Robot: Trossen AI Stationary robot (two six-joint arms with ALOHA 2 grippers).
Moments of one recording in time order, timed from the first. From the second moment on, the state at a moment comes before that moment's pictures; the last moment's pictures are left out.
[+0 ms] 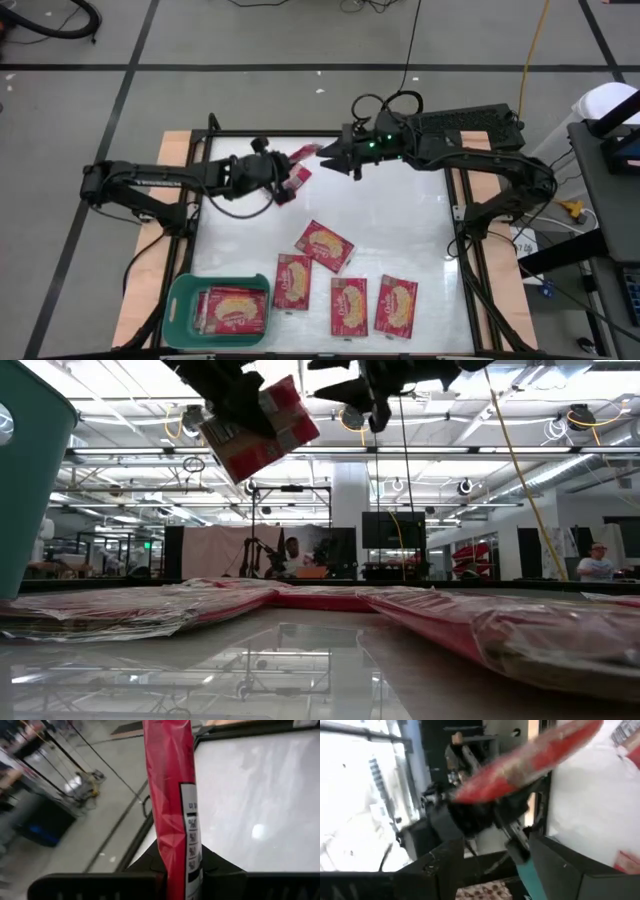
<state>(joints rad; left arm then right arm) 0.08 1.28 1.02 -0.24 -0.57 0.17 -0.33 1.46 1.18 0.10 -0.40 1.59</state>
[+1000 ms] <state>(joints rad) -0.10 1.28 1.02 -0.35 -0.98 0.68 -0.23 1.76 1.18 0.59 -0.18 1.82</state>
